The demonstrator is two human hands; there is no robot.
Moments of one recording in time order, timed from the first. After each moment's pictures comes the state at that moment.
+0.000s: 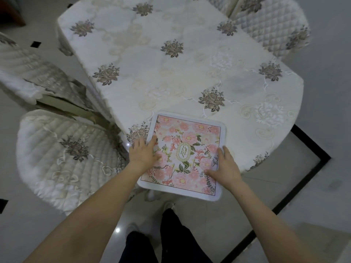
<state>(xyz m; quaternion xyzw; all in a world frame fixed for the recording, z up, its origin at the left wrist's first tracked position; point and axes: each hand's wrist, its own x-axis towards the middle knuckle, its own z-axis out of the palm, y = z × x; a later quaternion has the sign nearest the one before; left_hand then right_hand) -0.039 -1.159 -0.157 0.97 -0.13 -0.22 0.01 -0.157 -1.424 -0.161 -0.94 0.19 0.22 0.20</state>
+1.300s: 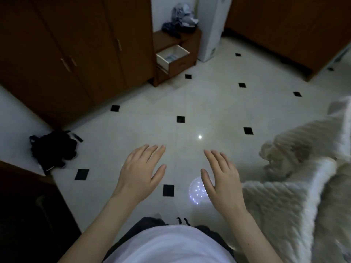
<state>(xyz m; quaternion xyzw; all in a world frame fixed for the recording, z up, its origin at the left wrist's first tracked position) -0.506 -0.706 -0.025 0.89 0.43 0.12 0.12 -0.295 -0.823 -0.035 -0.78 -0.57 0.07 0.24</state>
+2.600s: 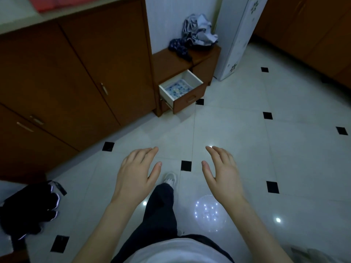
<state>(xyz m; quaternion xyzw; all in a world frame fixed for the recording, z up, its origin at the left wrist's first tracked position) -0.239 -0.133 -0.032 0.84 0.51 0.13 0.16 -0.006 -0.209 -0.052 -0.76 -0.58 0.13 0.25</state>
